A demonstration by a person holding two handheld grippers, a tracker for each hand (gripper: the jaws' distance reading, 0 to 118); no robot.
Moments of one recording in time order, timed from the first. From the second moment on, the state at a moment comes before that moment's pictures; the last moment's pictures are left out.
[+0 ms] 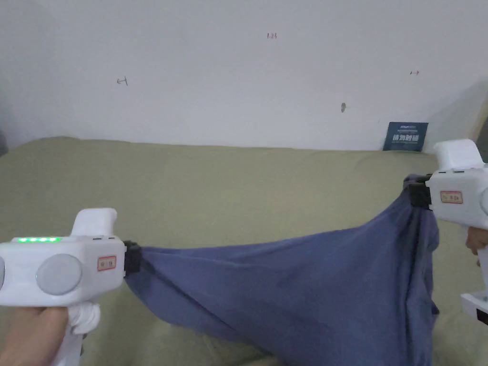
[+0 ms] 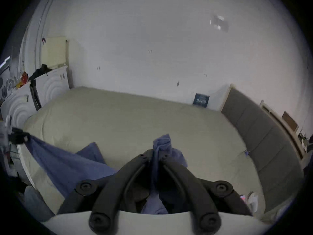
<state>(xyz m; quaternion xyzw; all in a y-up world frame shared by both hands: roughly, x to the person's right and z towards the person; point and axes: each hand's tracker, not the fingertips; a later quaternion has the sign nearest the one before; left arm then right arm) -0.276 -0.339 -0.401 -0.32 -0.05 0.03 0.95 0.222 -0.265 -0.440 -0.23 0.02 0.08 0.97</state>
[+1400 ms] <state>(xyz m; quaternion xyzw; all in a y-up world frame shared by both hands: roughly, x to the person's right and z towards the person) -0.252 -0.079 -0.697 -0.14 0.13 -0.08 0.98 0.226 -0.049 -0.686 -0.07 -0.10 0.03 0.99</state>
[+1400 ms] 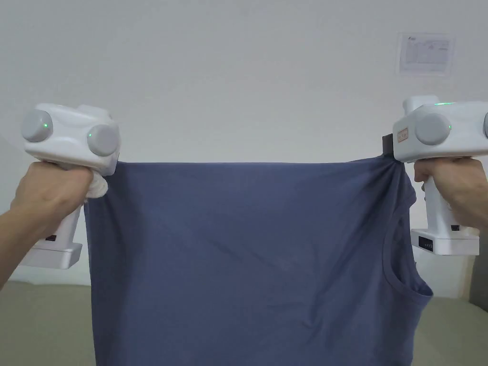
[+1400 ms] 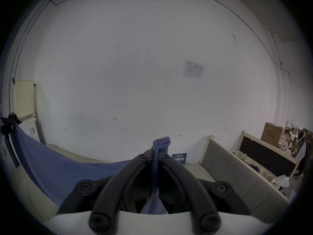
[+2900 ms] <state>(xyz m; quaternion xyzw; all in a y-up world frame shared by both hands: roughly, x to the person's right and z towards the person) -0.306 -0.457 -0.291 -0.39 -0.02 -0.01 0.92 0.245 -0.480 -0.236 -0.34 -0.05 -0.03 0.94</state>
